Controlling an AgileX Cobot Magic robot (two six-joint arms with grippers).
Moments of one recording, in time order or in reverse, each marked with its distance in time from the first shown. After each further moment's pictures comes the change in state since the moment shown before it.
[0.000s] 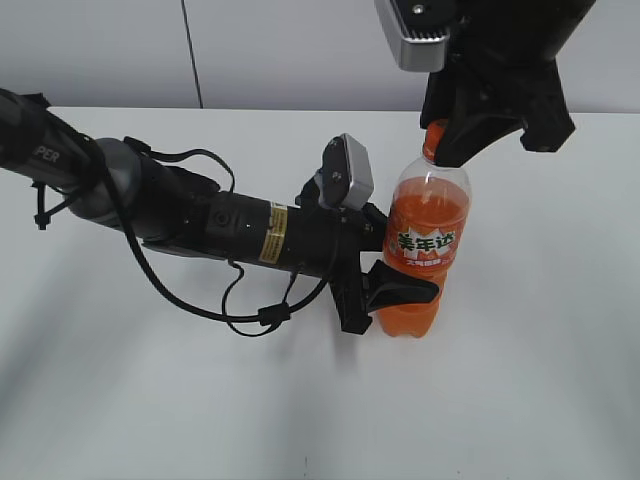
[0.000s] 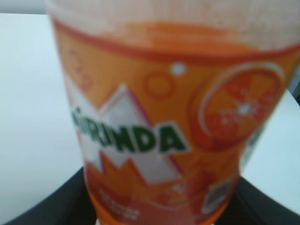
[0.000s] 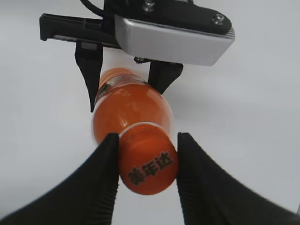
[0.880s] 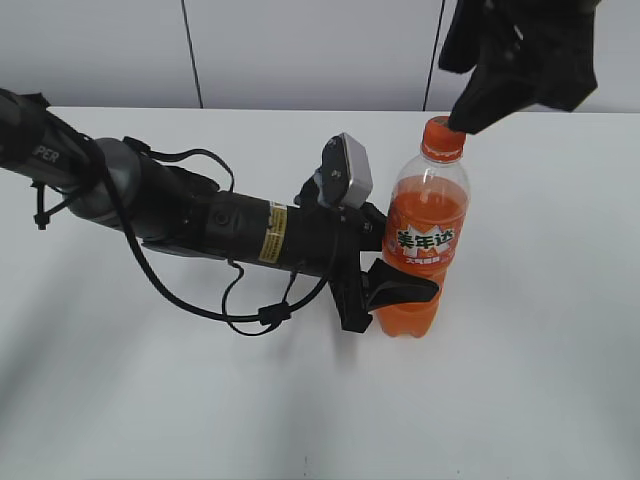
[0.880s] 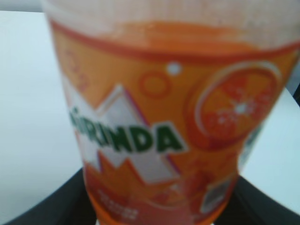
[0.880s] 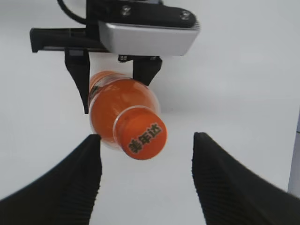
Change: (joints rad) left arm 0.000 0.000 0.000 -0.002 0.001 -0.007; right arm 0.000 -0.077 -0.013 -0.004 -0.009 0.141
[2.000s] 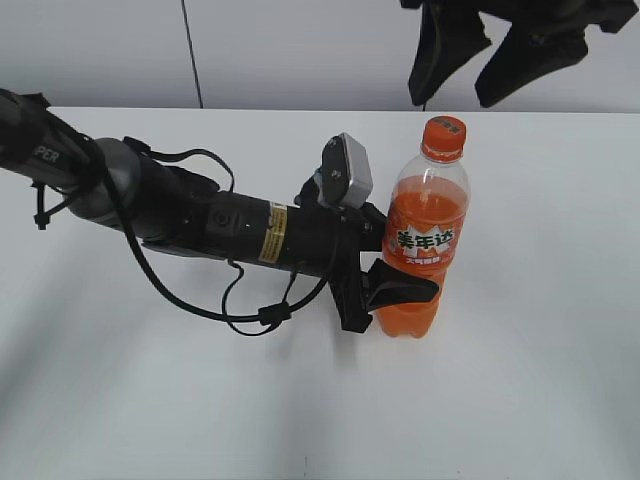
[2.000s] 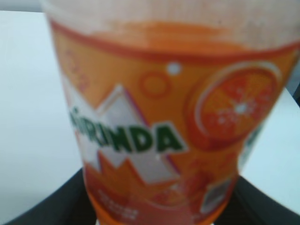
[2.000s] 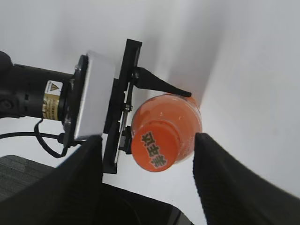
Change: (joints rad) left arm 0.000 0.000 0.000 0.000 0.000 -0.002; right arm 0.000 0.019 -0.031 -0.004 0.000 1.439
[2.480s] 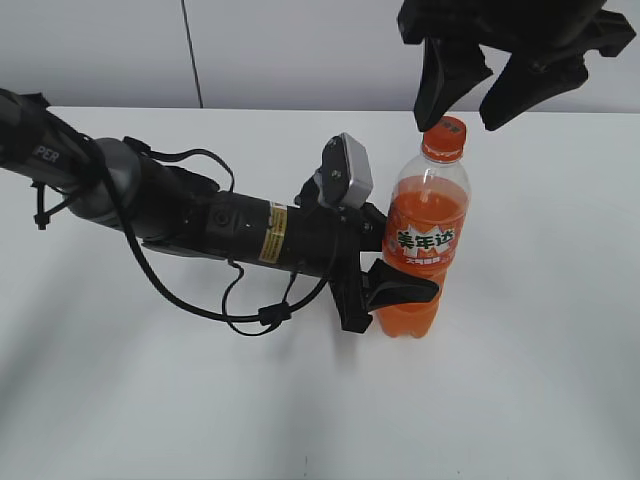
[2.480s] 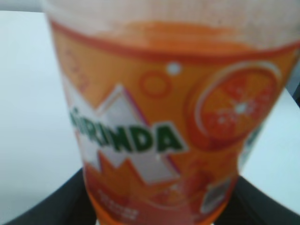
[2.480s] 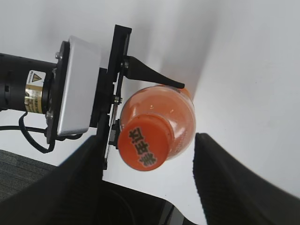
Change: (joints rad) left arm 0.000 0.000 0.000 0.000 0.000 0.000; right arm 0.000 0.007 0.046 -0.012 0.000 -0.004
